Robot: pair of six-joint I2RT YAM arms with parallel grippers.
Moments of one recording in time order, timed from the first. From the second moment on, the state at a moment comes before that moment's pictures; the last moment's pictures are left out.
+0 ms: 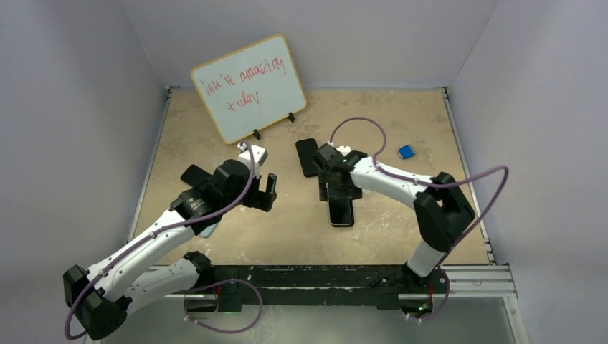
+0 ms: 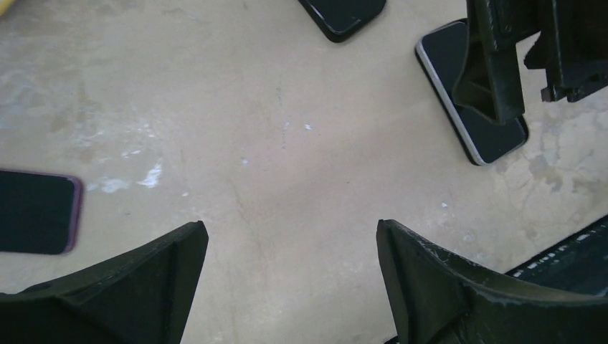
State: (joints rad) left arm -0.72 0.88 0.80 -0.57 -0.20 -0.26; right arm 0.78 1.74 1.22 -0.86 0.32 0.71
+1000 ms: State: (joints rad) left arm -0.73 1.69 0.87 0.11 0.33 -0.64; right arm 0.35 1.35 0.55 -0.11 -0.32 0.62
